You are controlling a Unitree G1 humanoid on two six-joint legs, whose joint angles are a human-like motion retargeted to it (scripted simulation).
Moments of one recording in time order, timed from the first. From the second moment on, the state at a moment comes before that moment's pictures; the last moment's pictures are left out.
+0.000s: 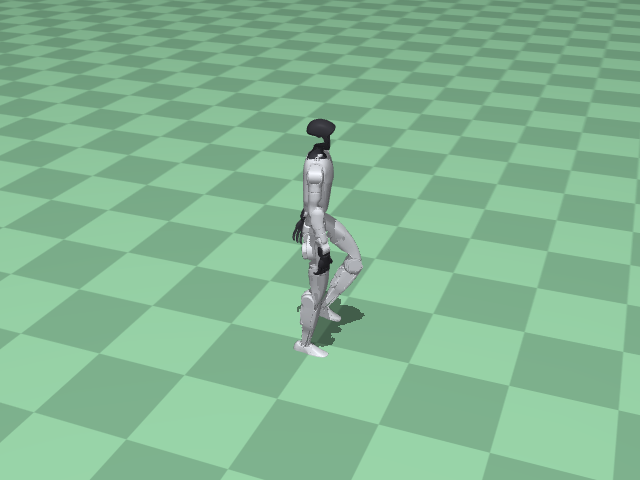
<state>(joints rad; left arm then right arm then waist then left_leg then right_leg) 0.11 0.12 0.36 1.70 0.06 0.08 -0.18 -0.04 -0.15 0.05 1.32 -0.69 -0.02 0.34 0.01 -0.10 -0.06 -0.72 0.14 0.39 1.28 -0.18 0.09 -0.09 -0.13 -0.28 0.10 -0.12 -0.07</state>
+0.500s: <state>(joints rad) -0.19 0.19 0.09 1.39 0.07 0.05 -0.12 0.11 -0.20 -0.02 1.66 -0.61 0.10 0.28 -0.14 0.11 -0.08 -0.19 0.07 0.20 0.14 -0.24 0.06 -0.67 -0.02 -0.21 1.04 0.02 0.02</state>
